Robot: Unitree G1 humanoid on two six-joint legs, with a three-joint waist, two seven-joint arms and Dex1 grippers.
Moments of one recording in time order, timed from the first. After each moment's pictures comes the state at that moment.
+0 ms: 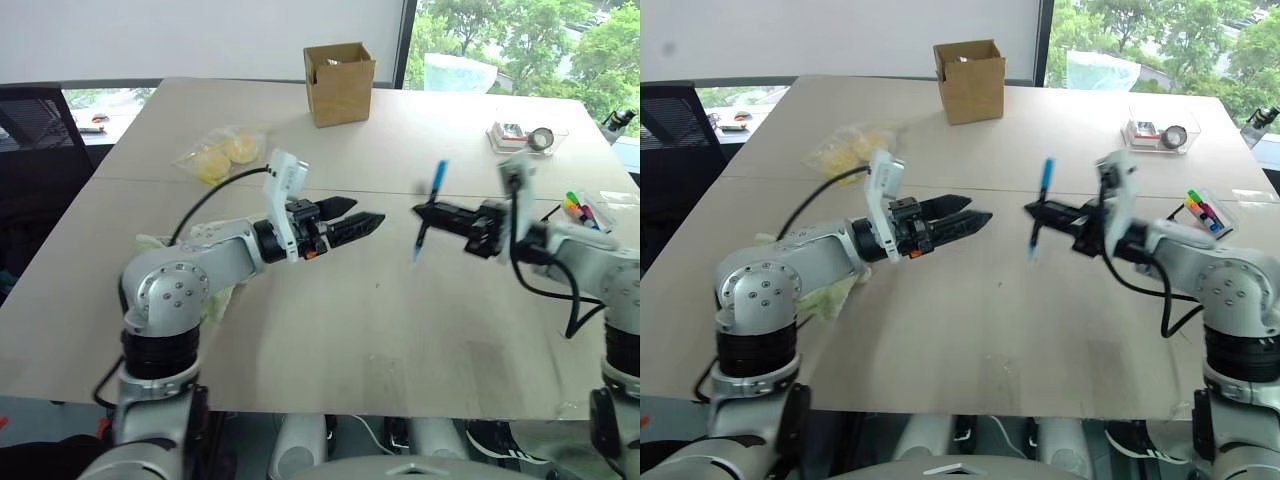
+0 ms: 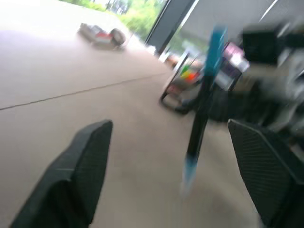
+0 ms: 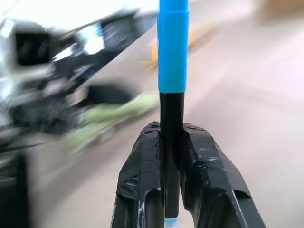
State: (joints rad) left arm -0.53 0.52 0.01 -0.43 -0.93 1.01 -0.44; right arm -0.47 -0.64 -0.23 -0.37 1.02 0.95 0.41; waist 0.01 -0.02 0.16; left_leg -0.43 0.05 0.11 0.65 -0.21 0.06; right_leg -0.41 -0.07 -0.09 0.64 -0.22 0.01
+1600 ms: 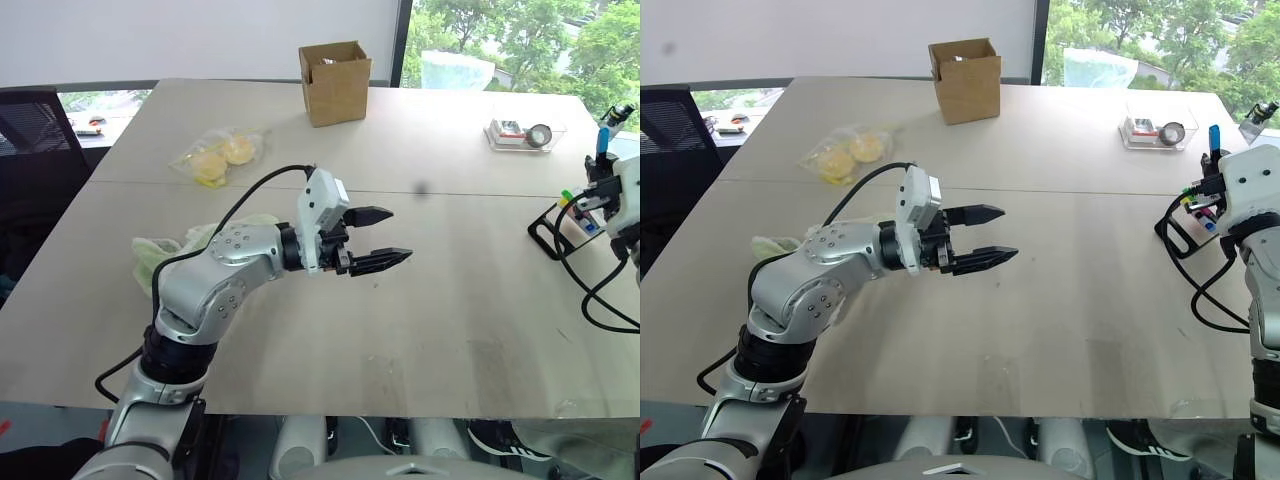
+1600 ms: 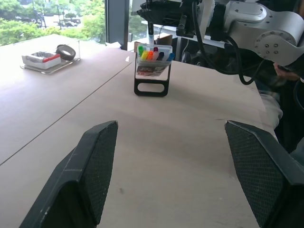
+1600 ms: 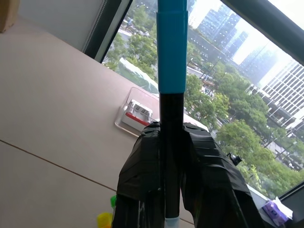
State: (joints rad) left arm -0.51 0.52 -0.15 -0.40 -0.65 0.69 -0.79; right arm -0.25 -0.71 -0.32 -0.13 0.14 0.23 0.30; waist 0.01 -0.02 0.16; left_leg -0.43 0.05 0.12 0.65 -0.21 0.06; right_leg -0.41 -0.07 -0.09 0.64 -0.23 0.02
